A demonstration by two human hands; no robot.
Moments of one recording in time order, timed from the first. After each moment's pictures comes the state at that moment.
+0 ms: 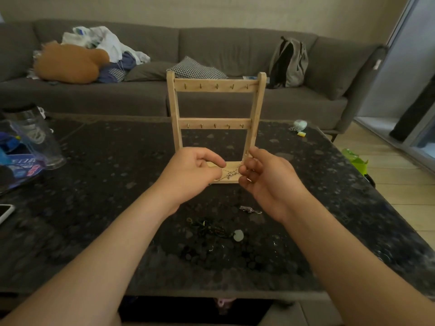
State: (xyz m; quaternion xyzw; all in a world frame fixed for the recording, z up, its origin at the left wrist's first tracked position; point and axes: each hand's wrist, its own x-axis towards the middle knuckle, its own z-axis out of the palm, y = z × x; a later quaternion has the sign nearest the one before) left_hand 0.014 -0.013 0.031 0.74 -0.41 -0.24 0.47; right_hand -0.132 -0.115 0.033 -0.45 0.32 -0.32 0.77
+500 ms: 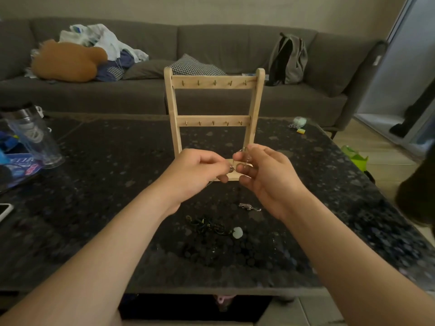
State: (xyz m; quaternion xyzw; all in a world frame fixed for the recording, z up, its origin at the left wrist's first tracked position) left_hand 0.008 -0.012 0.034 0.71 -0.44 -0.29 0.47; right_hand -0.133 -0.116 0.029 -0.51 0.32 -0.33 0.73
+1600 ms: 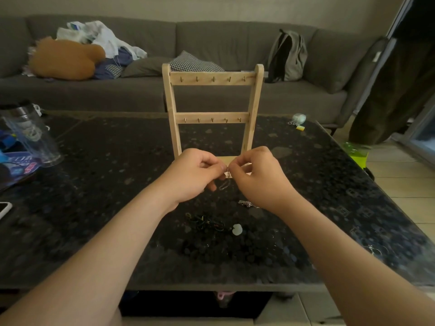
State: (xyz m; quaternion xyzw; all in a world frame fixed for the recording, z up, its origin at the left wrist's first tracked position) left_hand 0.015 -0.015 0.022 0.73 -0.47 -0.27 0.42; right_hand -0.129 -0.130 0.004 -0.86 0.33 -0.25 0.31
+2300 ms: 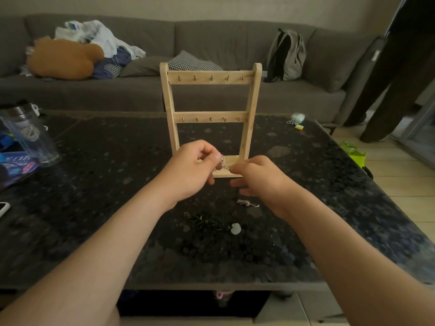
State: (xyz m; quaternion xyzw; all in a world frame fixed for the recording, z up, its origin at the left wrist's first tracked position) left_hand 0.011 -0.015 0.027 0.74 -0.46 -0.21 0.45; right_hand -0.134 -0.119 0.023 -0.71 0.40 -0.16 0.56
